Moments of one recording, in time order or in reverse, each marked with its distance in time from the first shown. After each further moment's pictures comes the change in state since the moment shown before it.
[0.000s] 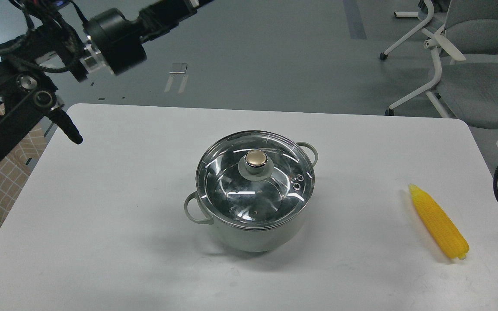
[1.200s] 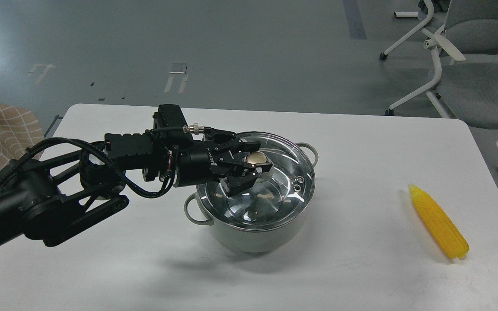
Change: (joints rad) left arm 0.123 -0.085 0.288 -0.047 0.598 0.077 -0.013; right arm -0.031 -0.015 0.042 -0.003 0.090 0.000 0.002
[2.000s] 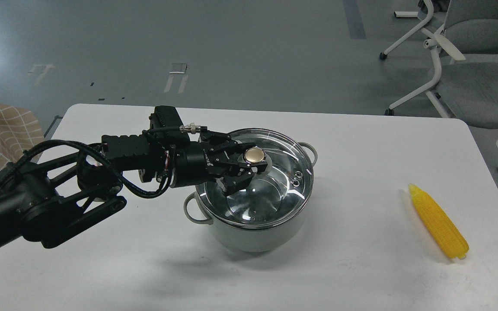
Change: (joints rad) left arm 0.010 0.011 -0.036 -0.020 -0.006 0.001 0.005; right arm -0.013 0.004 -0.001 0.003 0.000 0.000 0.000
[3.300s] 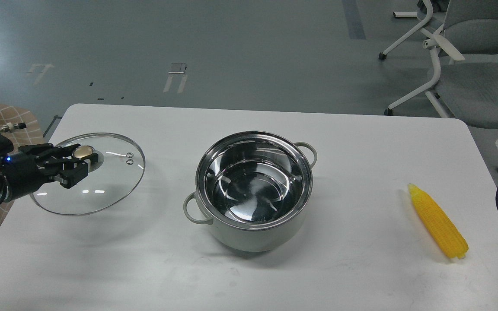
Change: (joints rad) left arm 0.314 0.531 0.002 0.302 -0.330 0.304 -0.056; right arm -0.023 0.013 -0.004 0.003 0.000 0.000 -0.001
